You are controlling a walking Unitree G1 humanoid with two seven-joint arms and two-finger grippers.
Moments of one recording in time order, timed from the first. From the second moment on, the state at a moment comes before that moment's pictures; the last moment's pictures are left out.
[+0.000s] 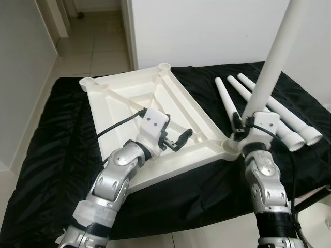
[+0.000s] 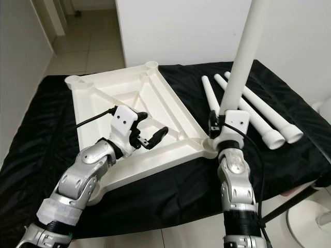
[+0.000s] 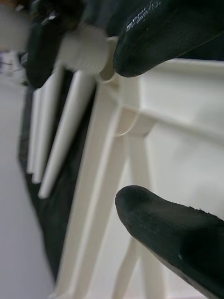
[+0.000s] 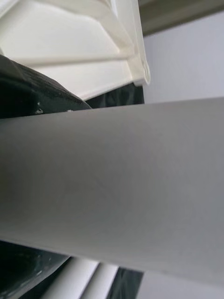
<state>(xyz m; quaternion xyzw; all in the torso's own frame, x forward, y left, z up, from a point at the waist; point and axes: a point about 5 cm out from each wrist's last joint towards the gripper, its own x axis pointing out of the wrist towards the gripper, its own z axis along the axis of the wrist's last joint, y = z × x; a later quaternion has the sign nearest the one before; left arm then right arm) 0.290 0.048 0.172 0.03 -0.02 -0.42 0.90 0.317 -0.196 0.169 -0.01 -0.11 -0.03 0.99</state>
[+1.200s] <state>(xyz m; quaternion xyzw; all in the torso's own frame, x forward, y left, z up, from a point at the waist) 0.274 0.037 0.169 0.05 0.01 -0.45 0.89 0.311 -0.205 0.144 0.00 -0.13 0.03 0.99</state>
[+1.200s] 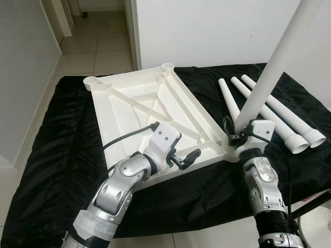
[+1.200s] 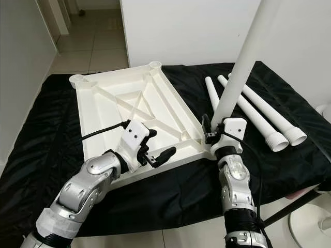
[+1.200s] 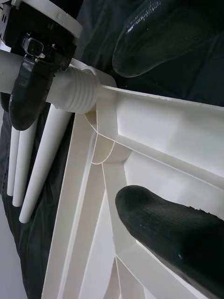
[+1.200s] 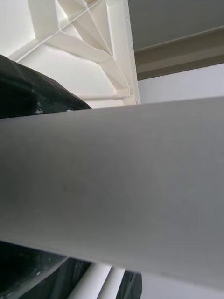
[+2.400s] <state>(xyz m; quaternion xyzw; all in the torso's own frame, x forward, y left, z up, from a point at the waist) 0.273 0.038 0.173 0.05 0.00 -0.45 0.89 0.307 -0.202 0.130 -0.11 -0.13 0.12 0.98</state>
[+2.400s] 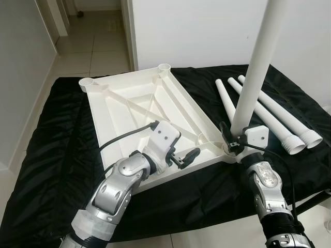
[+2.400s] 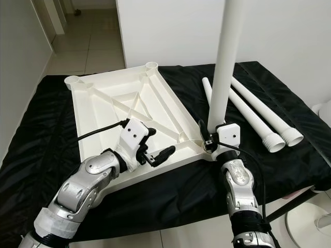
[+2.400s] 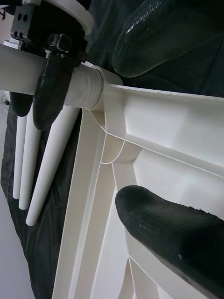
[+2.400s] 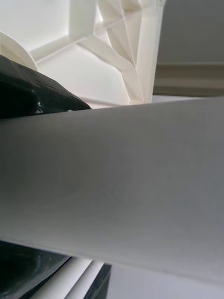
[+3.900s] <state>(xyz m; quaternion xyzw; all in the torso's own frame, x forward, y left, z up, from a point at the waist) 0.273 0.037 0.176 0.05 0.00 -0.45 0.89 0.312 -0.181 0.124 0.05 -0.11 0.04 0.99</state>
